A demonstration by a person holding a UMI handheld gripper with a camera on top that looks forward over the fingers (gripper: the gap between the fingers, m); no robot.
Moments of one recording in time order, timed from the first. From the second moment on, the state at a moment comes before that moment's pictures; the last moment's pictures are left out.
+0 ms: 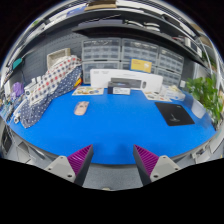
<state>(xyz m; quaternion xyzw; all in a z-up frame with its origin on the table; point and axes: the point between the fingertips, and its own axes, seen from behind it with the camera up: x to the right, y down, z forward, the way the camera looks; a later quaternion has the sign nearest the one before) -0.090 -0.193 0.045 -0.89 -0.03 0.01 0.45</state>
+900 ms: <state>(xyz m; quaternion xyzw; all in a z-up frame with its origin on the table) -0.260 0.051 -0.009 -0.91 -0.05 0.05 0.41</state>
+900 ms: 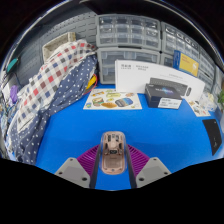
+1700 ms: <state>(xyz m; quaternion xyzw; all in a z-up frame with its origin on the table) 0.094 0.078 0.213 -0.84 -0.03 0.00 0.55</state>
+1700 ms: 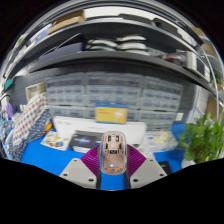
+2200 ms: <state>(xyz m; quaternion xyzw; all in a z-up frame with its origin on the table) 0.293 0.076 0.012 -0.92 0.00 -0.01 0.39</state>
